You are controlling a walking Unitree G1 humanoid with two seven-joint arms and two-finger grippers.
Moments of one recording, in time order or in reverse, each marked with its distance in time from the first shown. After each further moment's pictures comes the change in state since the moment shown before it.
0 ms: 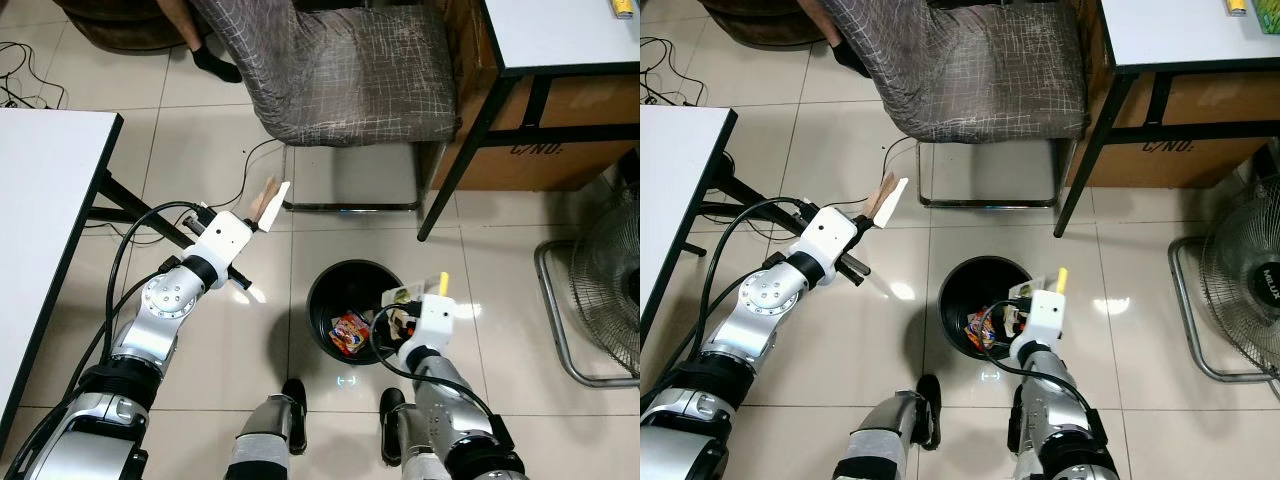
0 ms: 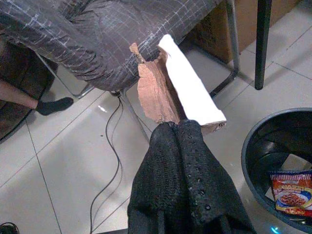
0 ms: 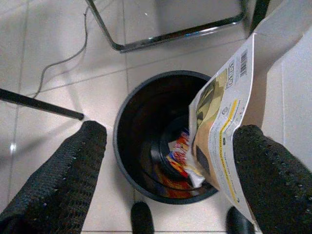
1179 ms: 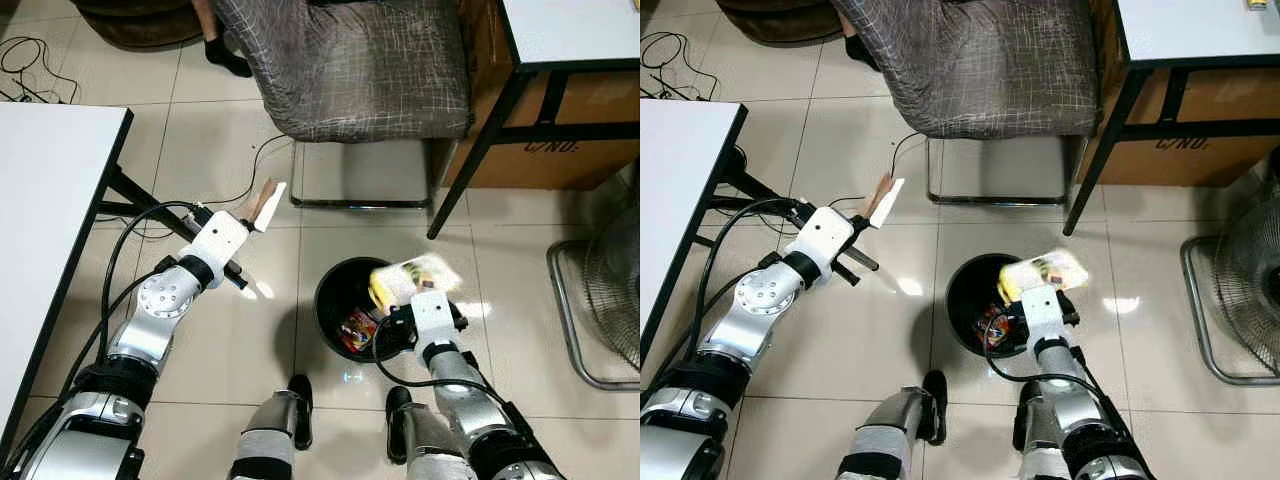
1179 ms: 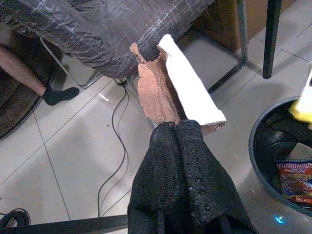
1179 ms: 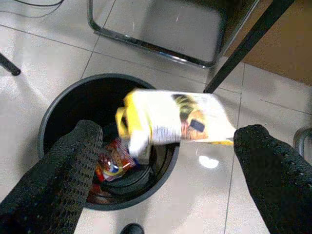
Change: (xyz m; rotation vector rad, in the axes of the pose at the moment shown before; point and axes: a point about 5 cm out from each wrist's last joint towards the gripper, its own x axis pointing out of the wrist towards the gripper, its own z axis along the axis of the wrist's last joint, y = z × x) left arm -0.002 0.004 -0.003 0.011 0.014 0.005; right arm 0.001 -0.015 0.010 -0.533 -0.058 -0.072
